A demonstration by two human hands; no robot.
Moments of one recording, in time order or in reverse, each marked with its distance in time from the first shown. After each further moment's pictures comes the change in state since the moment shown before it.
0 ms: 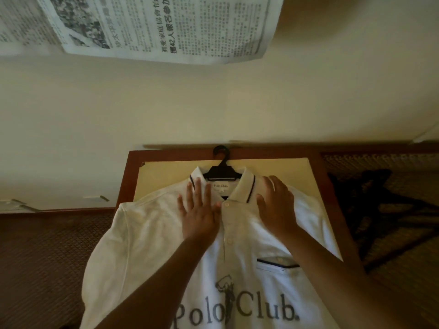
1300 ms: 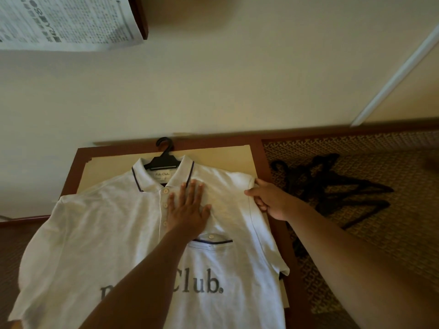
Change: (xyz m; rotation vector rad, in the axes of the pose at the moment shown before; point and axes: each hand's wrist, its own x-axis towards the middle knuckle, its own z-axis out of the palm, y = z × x) left_hand -0.020 0.108 0.065 0.211 -0.161 0.122; right_hand -0.015 0.142 -0.085 1.125 -0.719 0.661
